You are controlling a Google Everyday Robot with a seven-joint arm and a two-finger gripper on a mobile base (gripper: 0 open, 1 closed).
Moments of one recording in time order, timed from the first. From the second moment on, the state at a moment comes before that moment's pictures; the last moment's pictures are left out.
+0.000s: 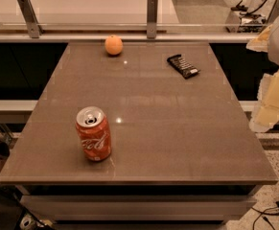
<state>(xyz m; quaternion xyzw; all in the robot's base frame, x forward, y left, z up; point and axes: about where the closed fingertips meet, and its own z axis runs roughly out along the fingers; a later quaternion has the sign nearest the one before) 0.438 -0.214 0.986 -0.60 0.78 -0.05 0.17</state>
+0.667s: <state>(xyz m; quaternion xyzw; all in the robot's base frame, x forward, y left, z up) 0.440 -0.204 0.980 -0.61 0.77 -0.02 0.20</state>
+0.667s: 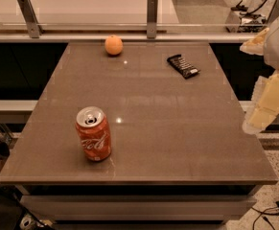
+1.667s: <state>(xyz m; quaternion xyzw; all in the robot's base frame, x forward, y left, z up) 0.447 -0.127 0.924 -0.60 0.71 0.15 0.33</state>
